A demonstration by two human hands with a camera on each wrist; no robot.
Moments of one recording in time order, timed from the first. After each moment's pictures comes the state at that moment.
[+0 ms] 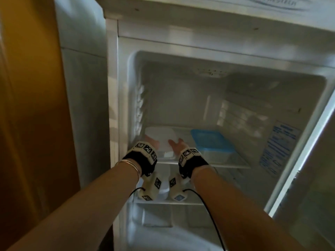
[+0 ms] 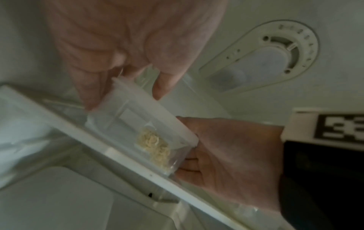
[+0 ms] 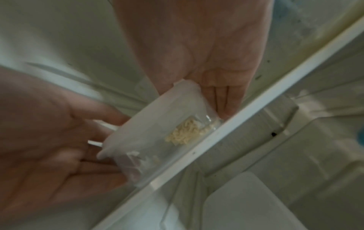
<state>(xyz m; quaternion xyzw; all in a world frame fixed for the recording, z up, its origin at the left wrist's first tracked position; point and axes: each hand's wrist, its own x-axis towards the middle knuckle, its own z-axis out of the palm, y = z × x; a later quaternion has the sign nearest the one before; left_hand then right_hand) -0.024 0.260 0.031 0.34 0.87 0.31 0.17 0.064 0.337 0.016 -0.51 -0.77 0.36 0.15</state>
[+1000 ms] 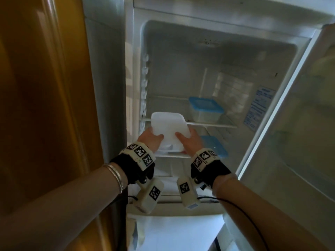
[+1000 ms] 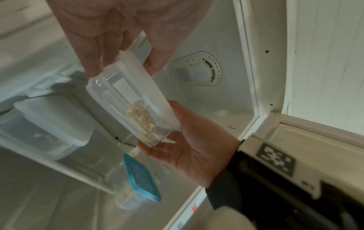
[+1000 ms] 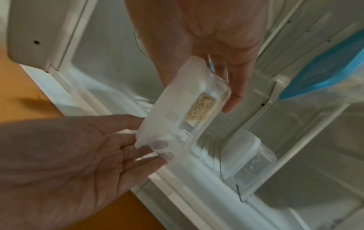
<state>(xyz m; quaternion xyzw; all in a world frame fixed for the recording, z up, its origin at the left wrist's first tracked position) 0.058 0.113 -0.022 0.36 0.79 0.45 0.21 0.170 0.194 -0.033 -0.47 -0.68 0.45 0.32</state>
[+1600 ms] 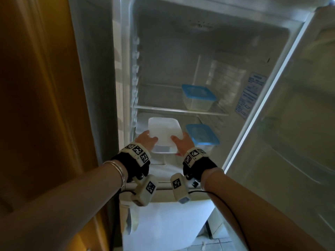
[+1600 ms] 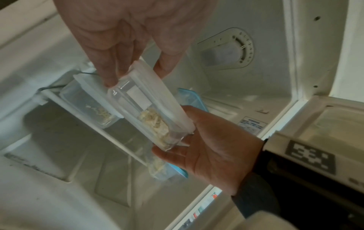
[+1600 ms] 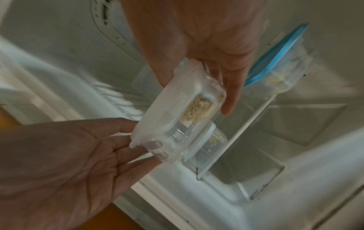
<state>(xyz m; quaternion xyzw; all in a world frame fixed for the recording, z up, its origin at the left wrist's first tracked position) 0.068 0.123 -0.074 0.34 0.79 0.43 0.28 0.184 0.190 -0.074 -0.52 -0.63 0.51 0.27</state>
